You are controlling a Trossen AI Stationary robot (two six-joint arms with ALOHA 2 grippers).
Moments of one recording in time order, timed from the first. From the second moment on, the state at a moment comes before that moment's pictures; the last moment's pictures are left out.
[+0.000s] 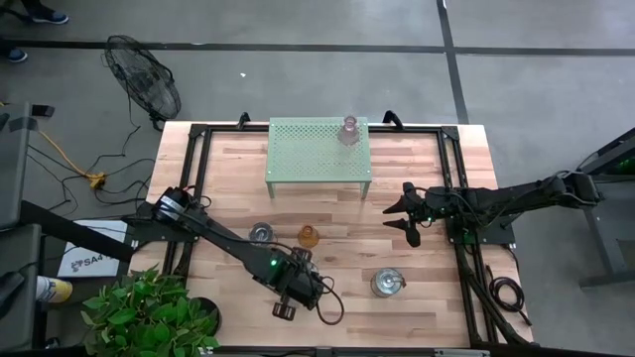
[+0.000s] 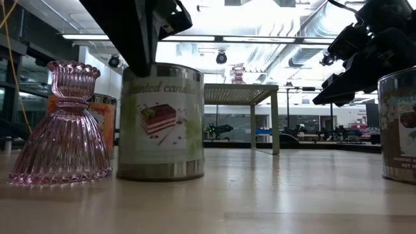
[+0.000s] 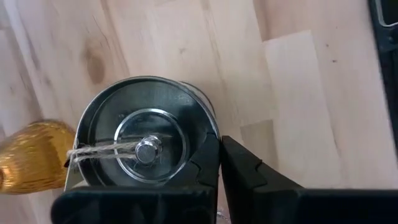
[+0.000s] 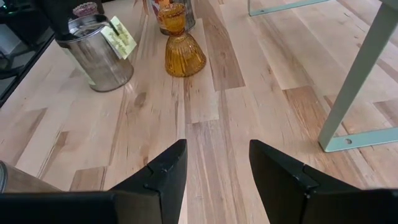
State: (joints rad) left arm -0.51 1.99 1.64 -0.92 -0.07 -0.23; right arm 0.02 0.72 0.19 0.06 0.00 0.21
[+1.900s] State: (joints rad) left arm -0.51 1.99 1.98 -1.22 -0.26 -0.35; right arm 0.02 0.72 0.19 0.06 0.00 0.21
